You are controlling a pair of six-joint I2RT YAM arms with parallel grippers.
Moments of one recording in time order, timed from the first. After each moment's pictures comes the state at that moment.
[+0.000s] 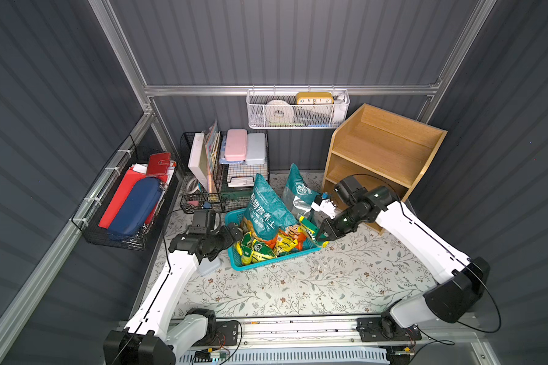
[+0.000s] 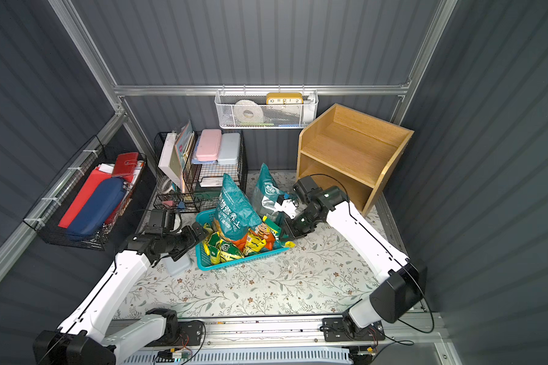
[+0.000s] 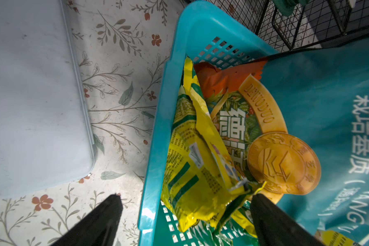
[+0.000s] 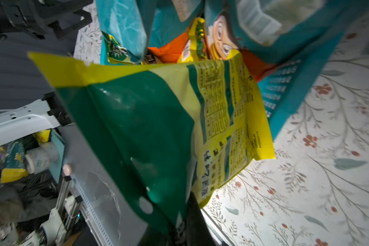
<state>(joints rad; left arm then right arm) -0.16 1.06 0.88 -0.80 0.20 -0.68 0.53 1.53 1.53 -1.26 -0.58 0.06</state>
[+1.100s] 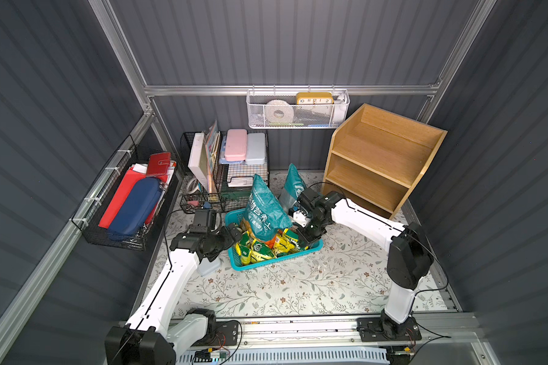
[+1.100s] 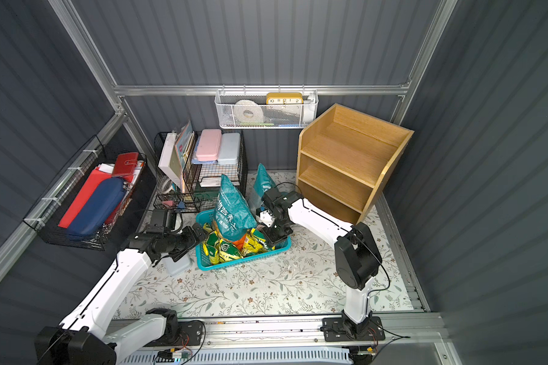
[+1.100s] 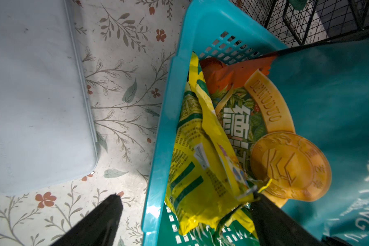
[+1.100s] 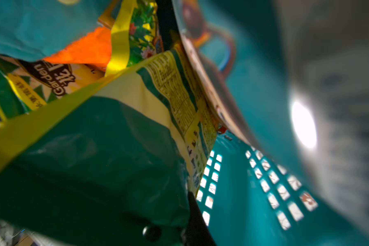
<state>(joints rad) -0.16 1.09 0.88 -0.80 0.20 -0.68 0.68 1.83 1.51 -1.07 -0.26 0.07</state>
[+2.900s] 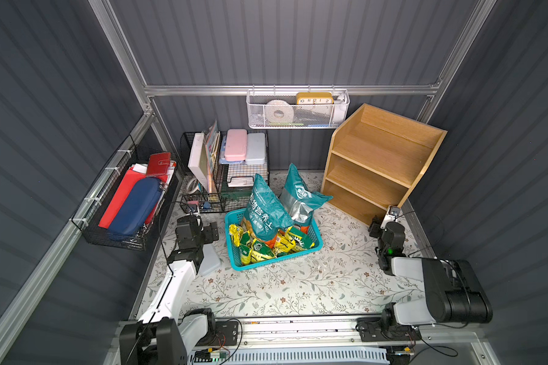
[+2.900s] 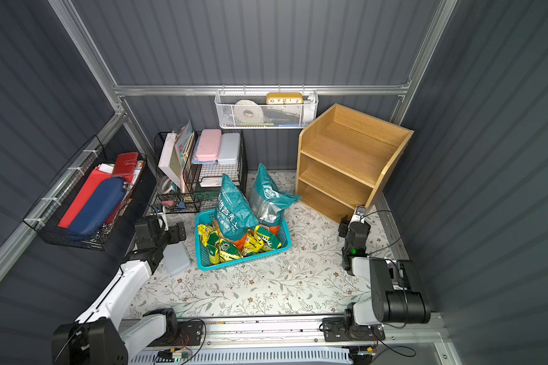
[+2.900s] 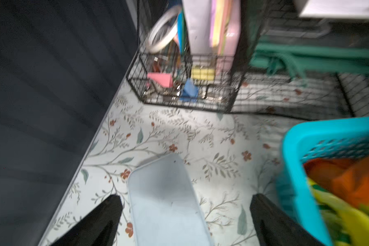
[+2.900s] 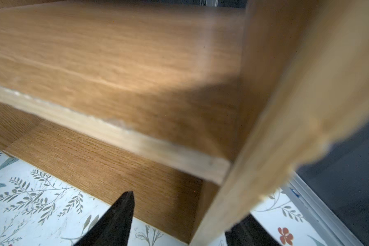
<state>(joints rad) 0.09 1.11 0.56 -0.08 -0.07 0.03 -0.05 1.51 0.31 0.91 0.28 0.07</state>
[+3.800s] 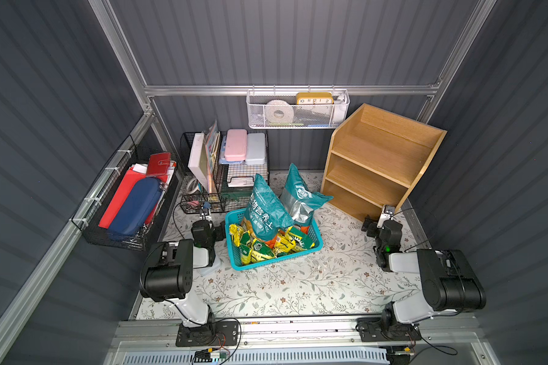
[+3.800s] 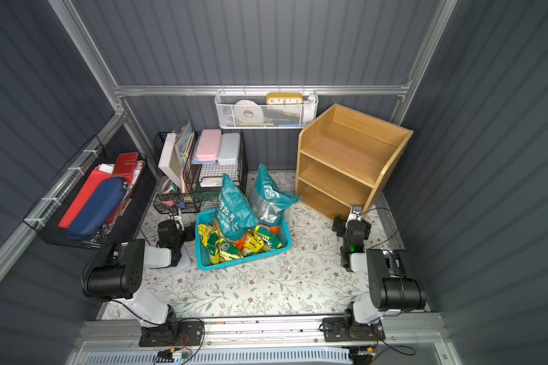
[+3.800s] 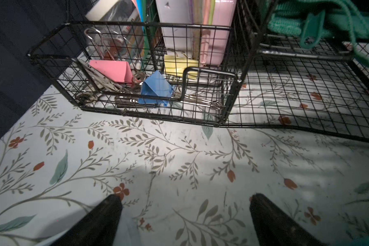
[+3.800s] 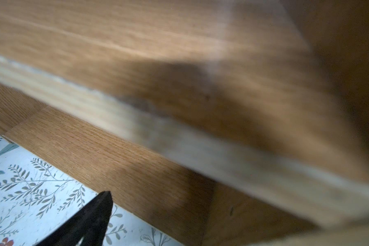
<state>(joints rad) 0.04 1.69 0.48 0.72 0.00 0.00 -0.04 1.54 0.36 0.83 0.24 0.04</state>
